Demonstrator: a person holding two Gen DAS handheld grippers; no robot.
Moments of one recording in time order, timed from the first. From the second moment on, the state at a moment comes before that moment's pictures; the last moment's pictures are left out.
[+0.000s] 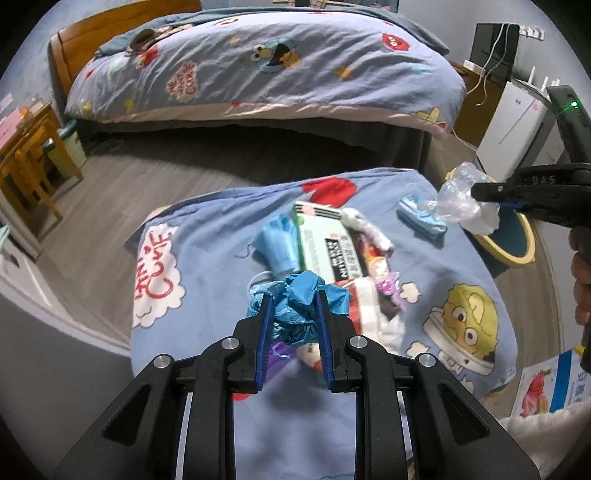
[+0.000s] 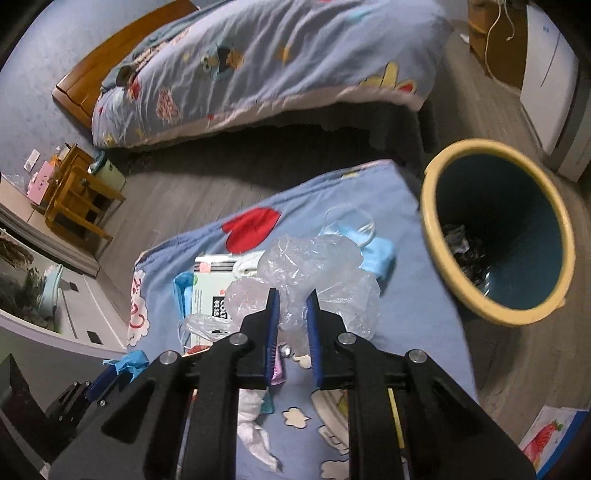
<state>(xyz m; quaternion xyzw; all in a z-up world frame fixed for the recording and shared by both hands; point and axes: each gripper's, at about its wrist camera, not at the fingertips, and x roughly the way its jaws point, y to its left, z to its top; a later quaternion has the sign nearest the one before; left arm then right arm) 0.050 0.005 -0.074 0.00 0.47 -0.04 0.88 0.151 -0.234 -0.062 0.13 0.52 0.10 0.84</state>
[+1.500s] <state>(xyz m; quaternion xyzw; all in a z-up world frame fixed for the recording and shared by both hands) 0.153 -0.289 -0.080 0.11 0.44 -0.24 0.86 0.155 -0.502 -0.093 0.24 0.45 -0.04 0.86</state>
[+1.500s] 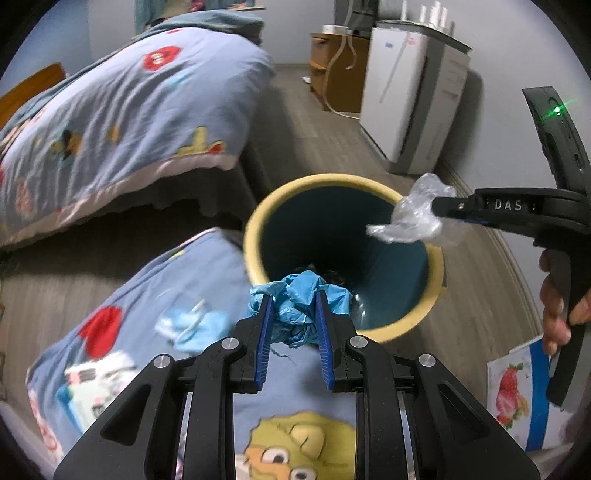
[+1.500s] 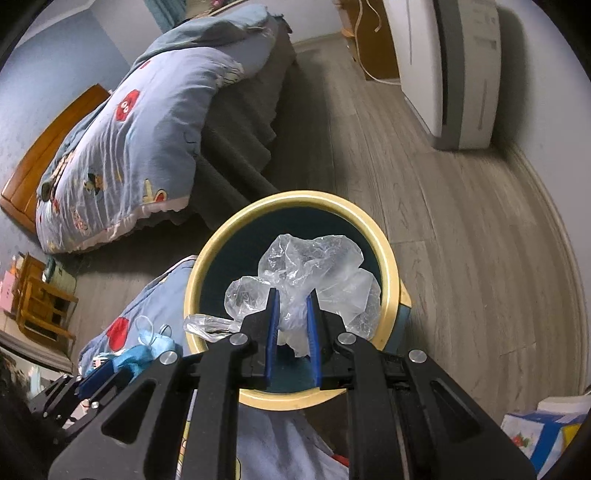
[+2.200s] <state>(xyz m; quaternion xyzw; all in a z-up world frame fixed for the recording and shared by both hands) 0.183 -0.336 -0.111 0.14 0.42 -0.26 0.86 0.161 -0.505 -0.109 0.29 0.44 -0.02 0.85</state>
